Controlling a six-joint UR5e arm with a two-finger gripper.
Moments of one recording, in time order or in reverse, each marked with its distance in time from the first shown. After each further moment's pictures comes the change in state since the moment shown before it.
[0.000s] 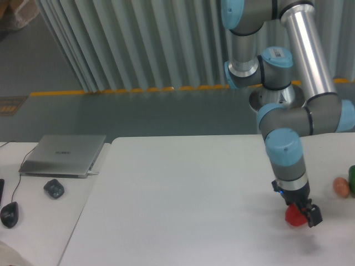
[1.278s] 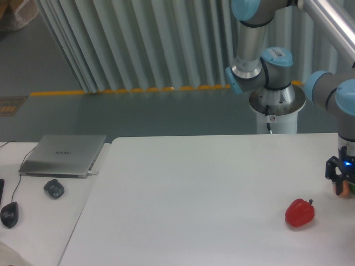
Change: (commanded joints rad) arm 0.150 0.031 0.052 0.034 0.073 0.015
